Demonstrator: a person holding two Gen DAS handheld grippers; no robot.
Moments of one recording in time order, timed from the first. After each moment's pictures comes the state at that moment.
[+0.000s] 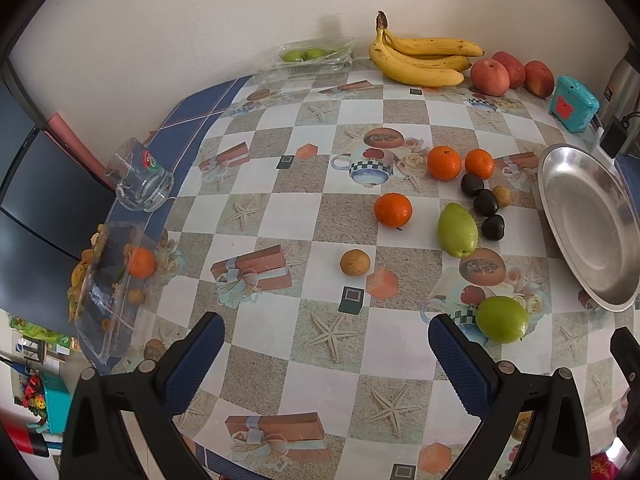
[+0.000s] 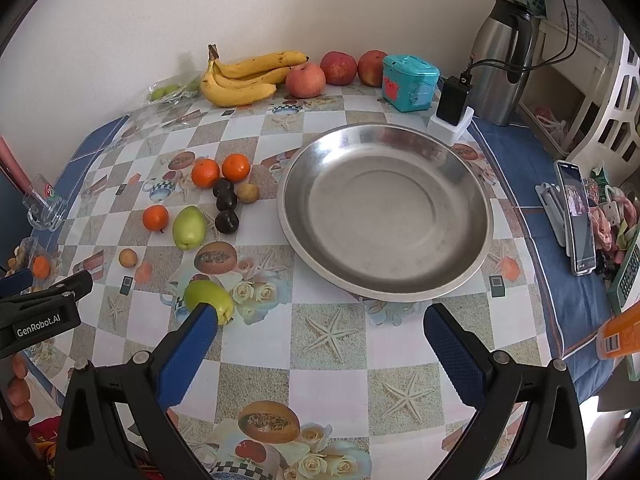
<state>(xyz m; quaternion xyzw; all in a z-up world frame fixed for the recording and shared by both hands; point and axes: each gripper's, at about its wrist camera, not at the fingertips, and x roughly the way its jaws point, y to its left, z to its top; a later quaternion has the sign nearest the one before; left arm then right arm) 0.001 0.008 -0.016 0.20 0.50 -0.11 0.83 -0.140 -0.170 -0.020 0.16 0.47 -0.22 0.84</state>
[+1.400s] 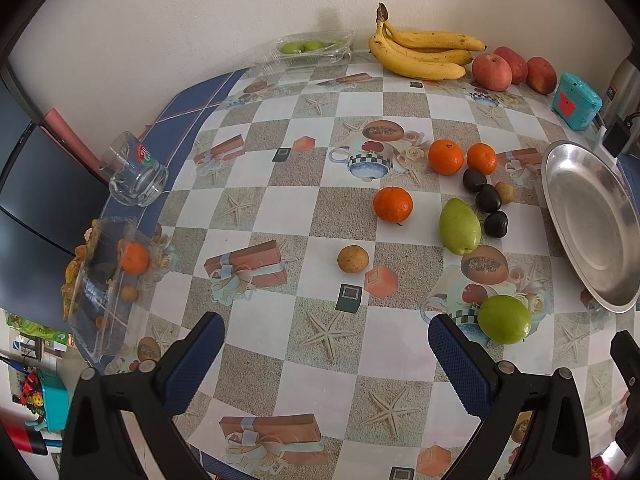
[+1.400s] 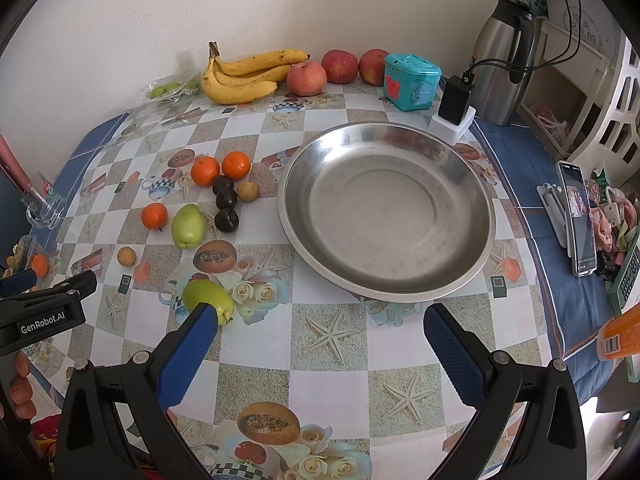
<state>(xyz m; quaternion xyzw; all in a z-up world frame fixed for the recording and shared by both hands) 0.006 0.009 -0.023 0.19 0.51 -0.12 0.83 -0.137 -0.169 -0.022 0.16 0.47 -0.22 0.84</state>
